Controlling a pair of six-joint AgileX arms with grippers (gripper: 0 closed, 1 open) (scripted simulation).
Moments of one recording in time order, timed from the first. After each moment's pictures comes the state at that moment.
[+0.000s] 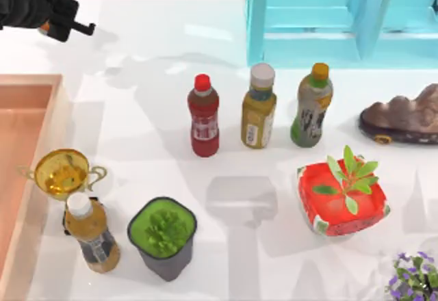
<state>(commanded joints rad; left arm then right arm) -0.03 2.07 1.51 -0.19 0.11 0.40 0.00 0.00 0.00 0.00 0.00 0.00</state>
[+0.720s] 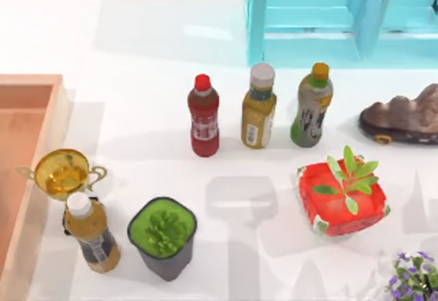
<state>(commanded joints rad) 0.65 1.89 1.25 -0.94 0.89 1.55 0.00 0.00 0.00 0.00 0.00 0.00</state>
